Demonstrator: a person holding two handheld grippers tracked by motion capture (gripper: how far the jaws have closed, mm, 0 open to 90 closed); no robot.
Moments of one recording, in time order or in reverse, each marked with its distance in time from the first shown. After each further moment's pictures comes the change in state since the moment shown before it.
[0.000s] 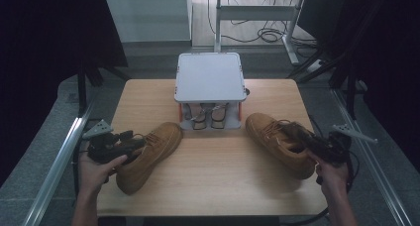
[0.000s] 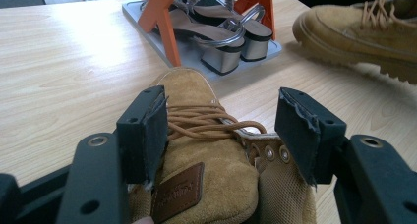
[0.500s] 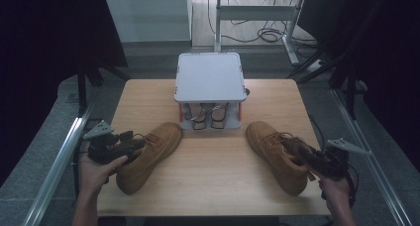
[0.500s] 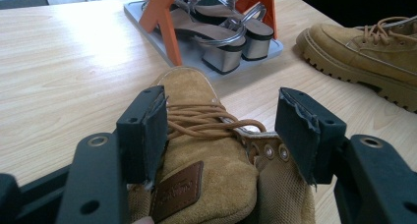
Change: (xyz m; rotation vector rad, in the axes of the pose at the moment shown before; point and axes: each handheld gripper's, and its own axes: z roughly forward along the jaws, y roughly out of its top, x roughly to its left) left arm -0.003 -0.001 0.000 0.003 0.018 0.007; right arm -0.009 -0.033 -0.006 0.112 -0.076 -0.100
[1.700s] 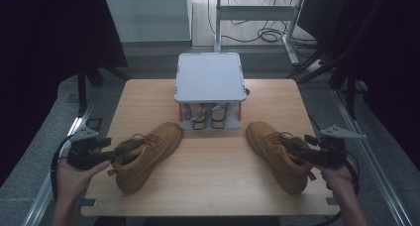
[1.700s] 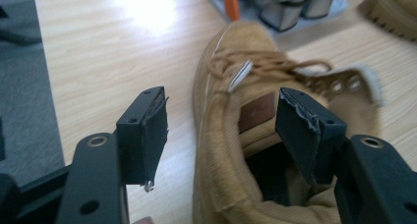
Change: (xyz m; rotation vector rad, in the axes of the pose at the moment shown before) left arm 0.017 -0.010 -0.032 0.171 0.182 -0.006; right arm 0.013 0.036 -0.001 0.060 0.049 -0.173
